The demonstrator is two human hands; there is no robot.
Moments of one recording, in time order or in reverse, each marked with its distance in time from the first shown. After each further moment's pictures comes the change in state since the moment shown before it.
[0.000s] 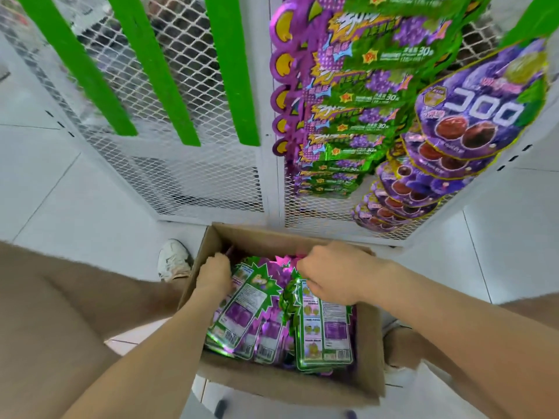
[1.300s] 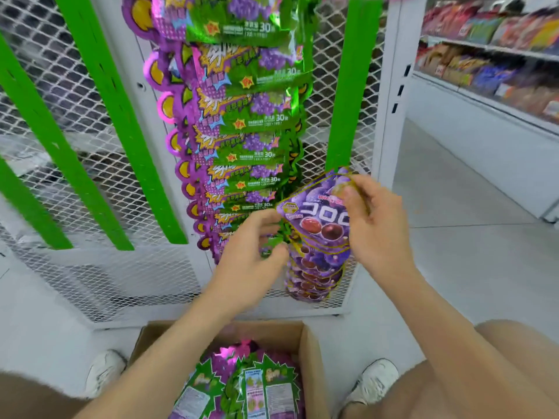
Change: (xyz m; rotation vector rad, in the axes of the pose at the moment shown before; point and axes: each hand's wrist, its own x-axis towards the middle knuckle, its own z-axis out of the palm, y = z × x) left_hand -0.166 0.222 -0.210 -0.887 0.271 0.948; right_hand -0.158 0.111 -0.085 0.894 1.566 0.481
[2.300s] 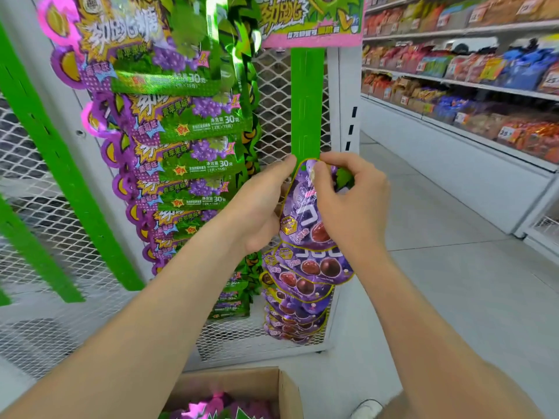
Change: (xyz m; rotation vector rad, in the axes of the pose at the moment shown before) left_hand 0.124 0.119 0.035 -0.666 -0.164 -0.313; right_hand 0.078 -0.025 -0.019 -0.111 0.350 -0.164
